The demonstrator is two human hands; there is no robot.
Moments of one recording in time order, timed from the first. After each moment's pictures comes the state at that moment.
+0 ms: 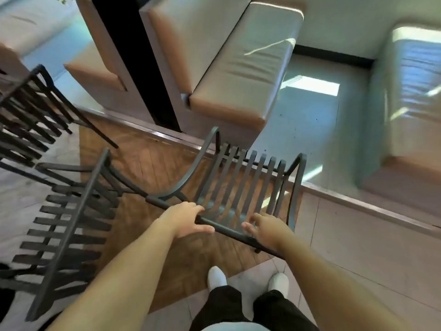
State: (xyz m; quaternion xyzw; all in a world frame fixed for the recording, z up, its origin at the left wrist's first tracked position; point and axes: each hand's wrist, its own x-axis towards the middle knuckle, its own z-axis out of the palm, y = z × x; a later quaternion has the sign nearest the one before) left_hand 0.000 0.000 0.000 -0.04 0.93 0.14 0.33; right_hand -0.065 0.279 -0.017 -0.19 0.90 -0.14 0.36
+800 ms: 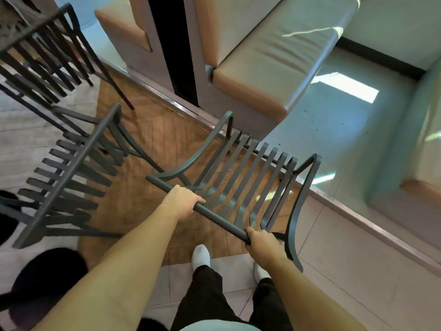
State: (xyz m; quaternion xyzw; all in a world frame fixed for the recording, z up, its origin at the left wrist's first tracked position) left_hand 0.017 0.037 -0.050 -0.02 0.96 -0.07 0.28; right_hand -0.027 0.317 -0.064 -0.28 0.88 -0.08 0.36
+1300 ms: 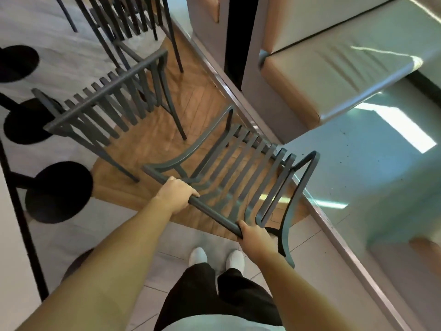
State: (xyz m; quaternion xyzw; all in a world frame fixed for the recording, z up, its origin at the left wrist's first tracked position) left_hand 0.099 0.169 -0.056 -0.23 0.93 0.01 0.29; right_hand -0.045 0.410 -0.064 -0.45 0.81 -0.01 0.38
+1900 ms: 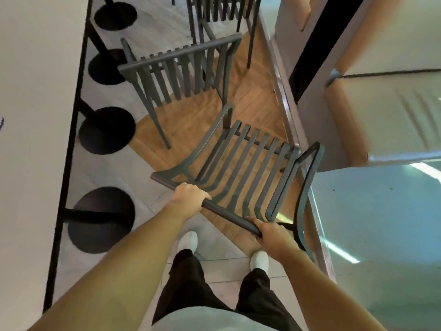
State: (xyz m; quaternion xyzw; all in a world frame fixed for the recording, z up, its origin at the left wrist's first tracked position) left_hand 0.118 0.291 -0.063 -0.47 0.84 0.13 0.24; right_hand -0.139 0.428 -0.065 -0.65 0.67 0.09 0.36
